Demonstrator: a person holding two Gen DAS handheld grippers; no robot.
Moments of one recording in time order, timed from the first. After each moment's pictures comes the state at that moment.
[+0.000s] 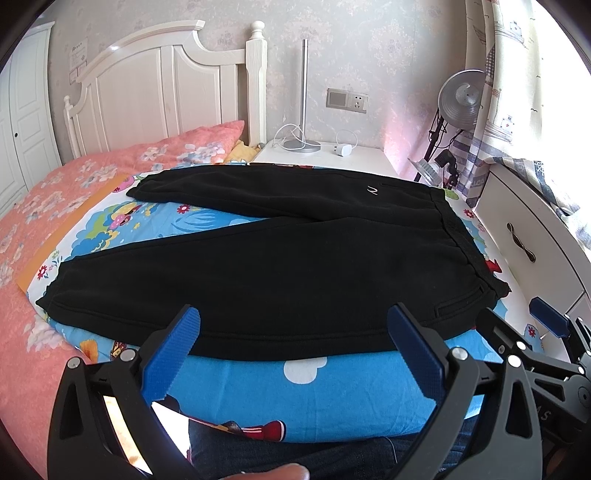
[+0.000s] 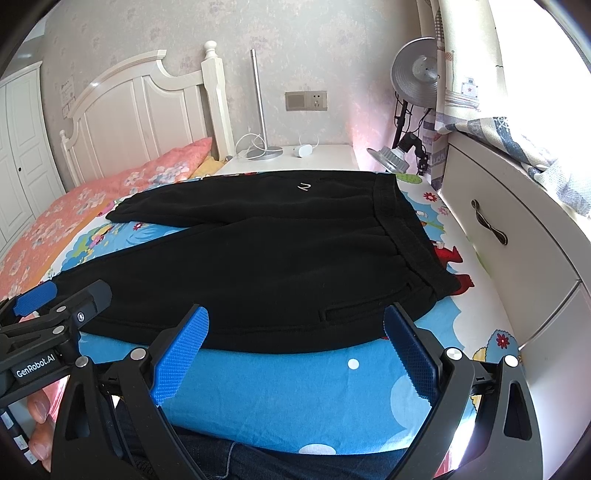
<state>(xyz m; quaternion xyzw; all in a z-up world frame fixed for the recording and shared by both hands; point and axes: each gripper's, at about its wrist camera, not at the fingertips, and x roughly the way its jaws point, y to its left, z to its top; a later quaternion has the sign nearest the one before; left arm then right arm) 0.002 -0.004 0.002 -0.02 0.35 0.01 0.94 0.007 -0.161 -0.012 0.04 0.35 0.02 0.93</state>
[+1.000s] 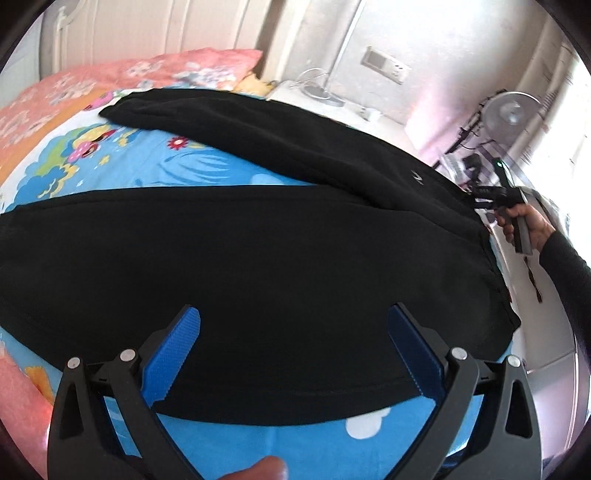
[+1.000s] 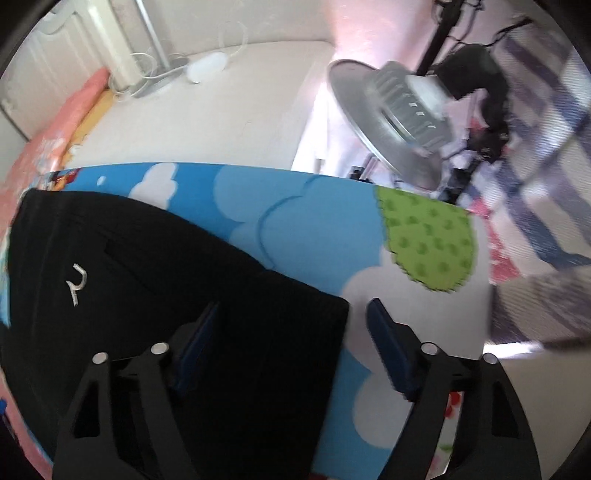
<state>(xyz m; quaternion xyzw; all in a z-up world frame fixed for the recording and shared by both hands) 0.118 0.115 -0.073 -0.14 0.46 -0.04 0.88 0.482 -0.369 -0.125 0.01 0.58 0.07 0.81</state>
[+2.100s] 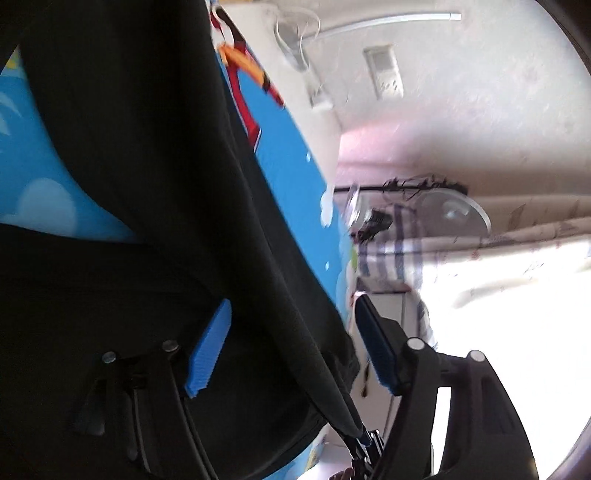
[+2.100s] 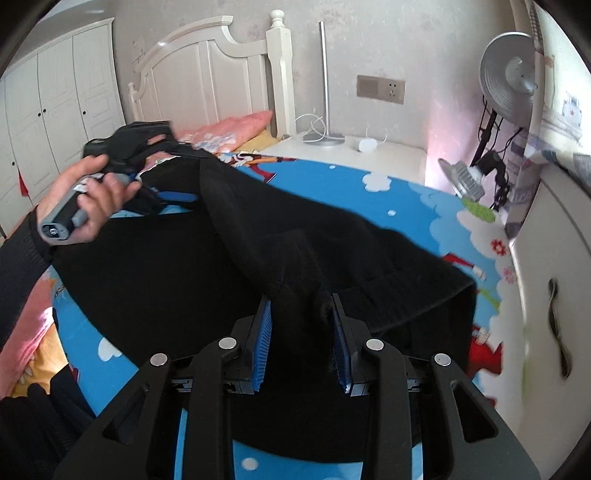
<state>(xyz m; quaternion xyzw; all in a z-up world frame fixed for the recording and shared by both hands) 0.338 0.079 -0.114 -0.46 0.51 -0.22 0.69 0.148 -0.227 -0.044 -0.04 0.38 0.19 0.91</state>
